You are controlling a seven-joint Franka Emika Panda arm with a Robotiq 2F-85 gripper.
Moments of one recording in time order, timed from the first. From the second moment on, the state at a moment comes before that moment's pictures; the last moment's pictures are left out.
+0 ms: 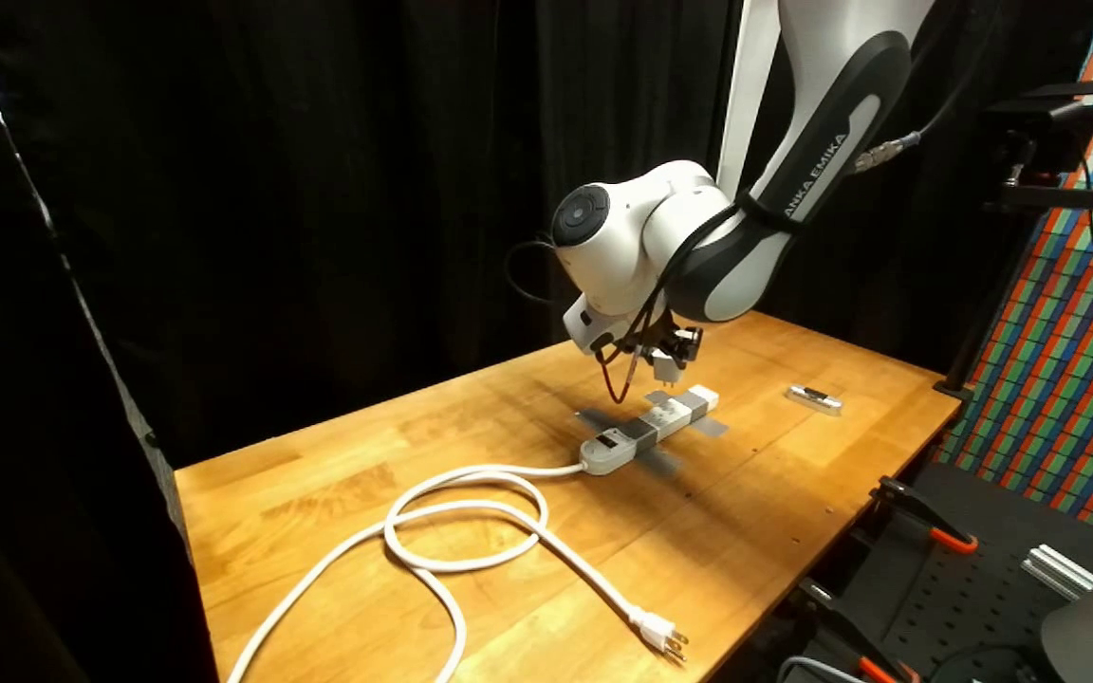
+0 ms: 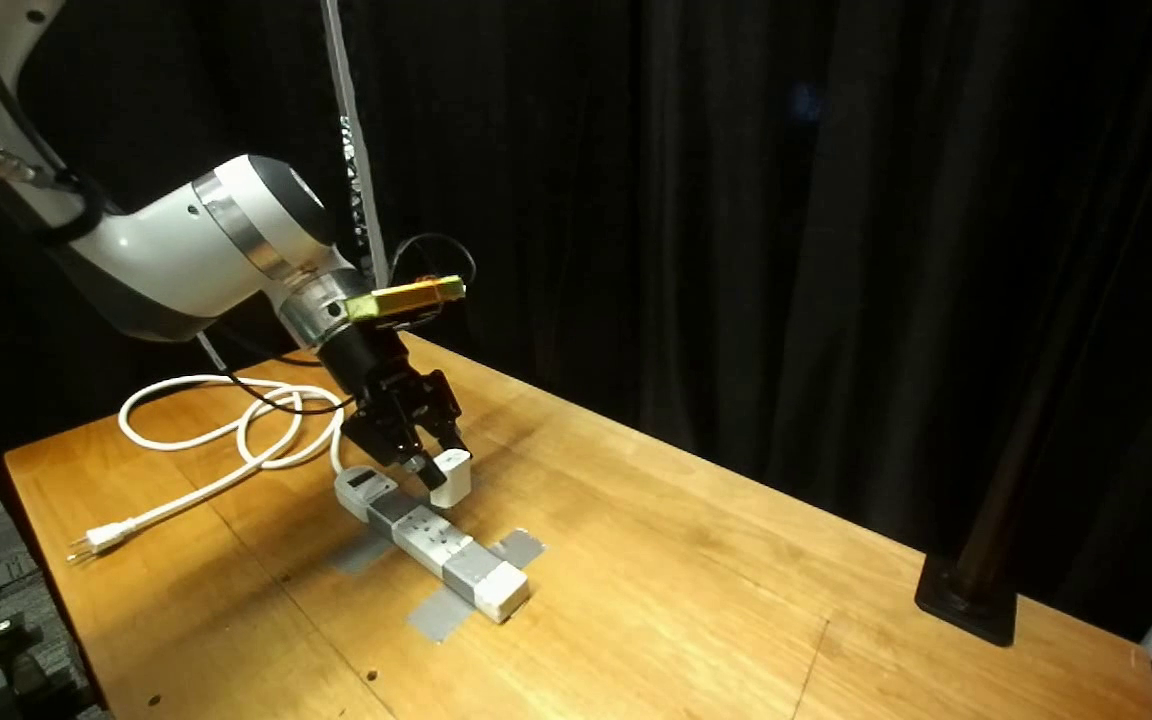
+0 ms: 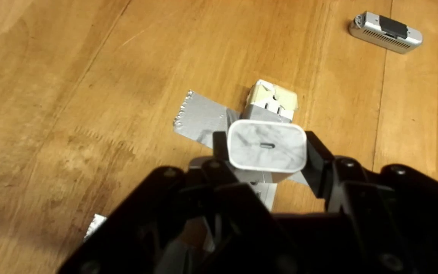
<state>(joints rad) 0.09 0.41 0.08 -2.20 -1.12 2.22 -0.93</state>
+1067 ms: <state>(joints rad) 0.07 0.42 0.08 -2.24 -1.04 2.27 -0.59</state>
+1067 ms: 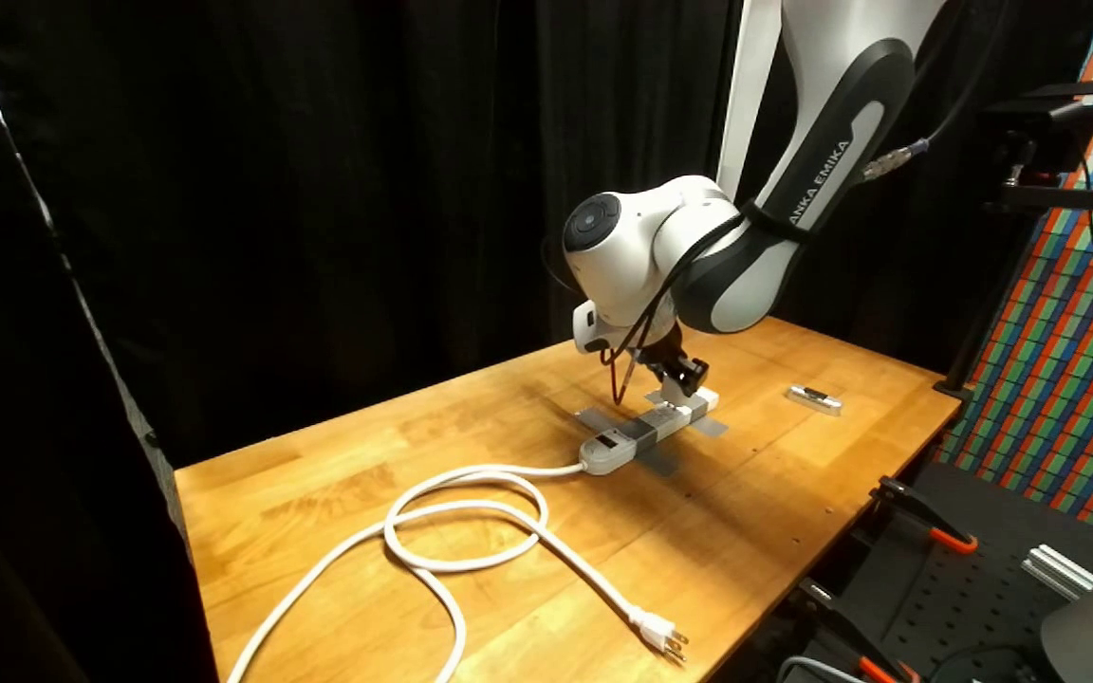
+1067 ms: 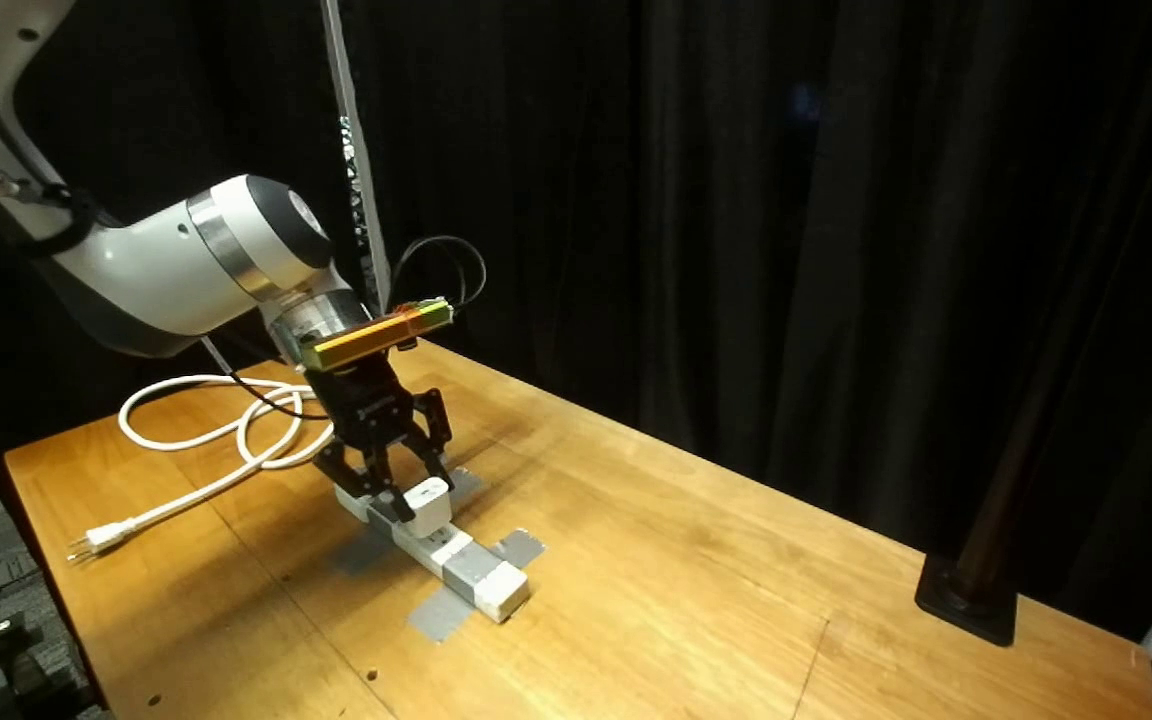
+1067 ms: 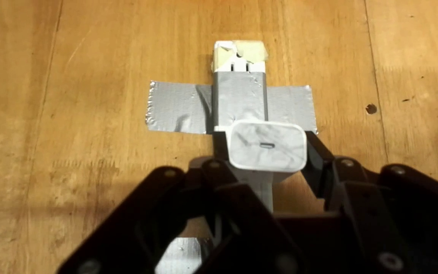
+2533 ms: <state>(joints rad) 0.07 0.44 0.08 -2.23 -1.04 2.28 -0.53</state>
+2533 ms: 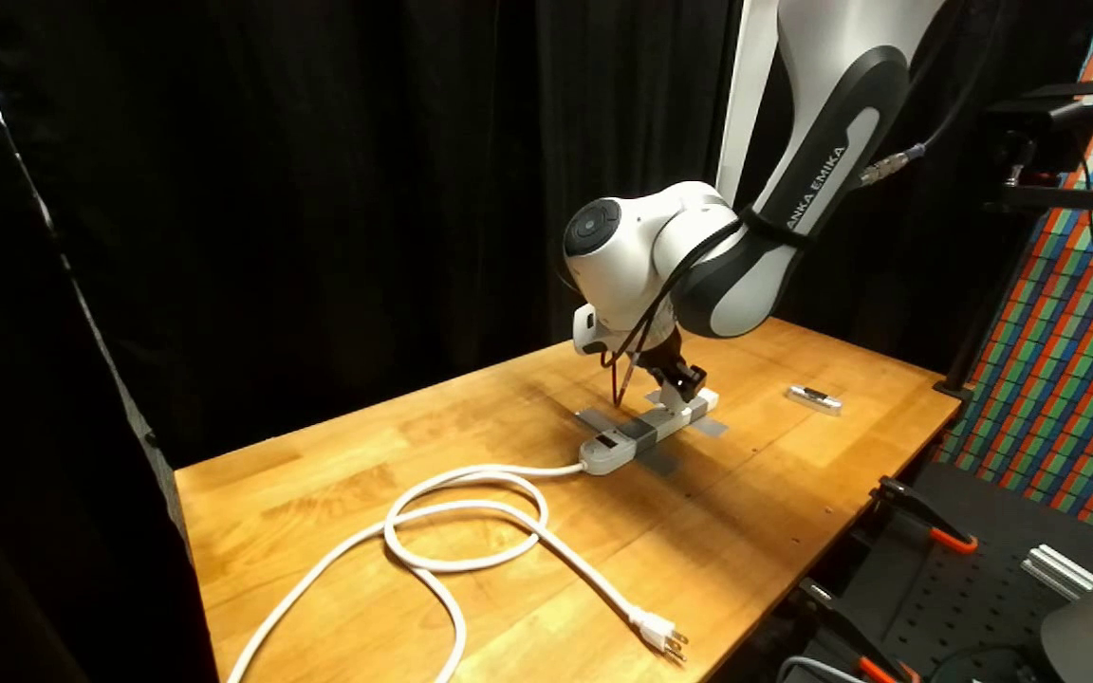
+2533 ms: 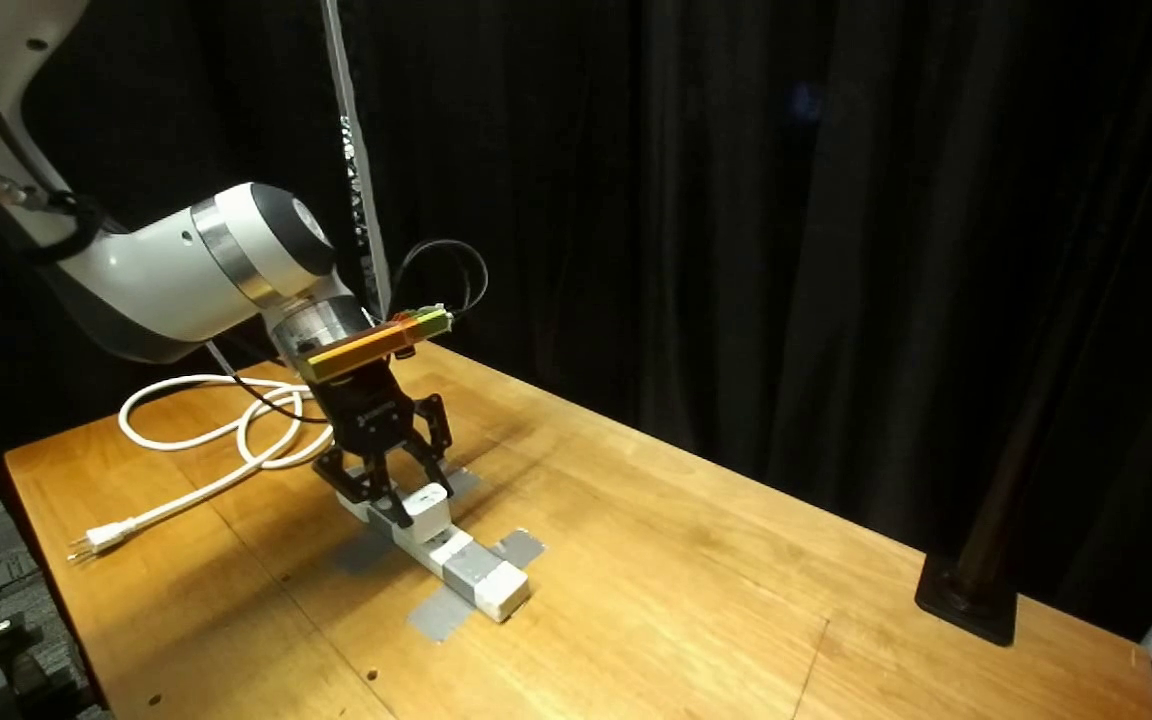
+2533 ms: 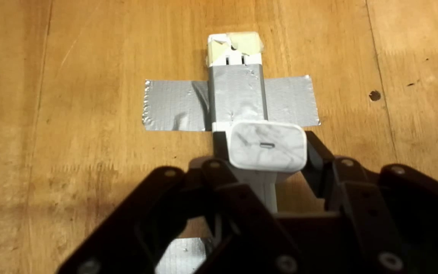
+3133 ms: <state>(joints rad) 0.07 0.45 0.09 -2.22 -1.04 2.26 -0.53</state>
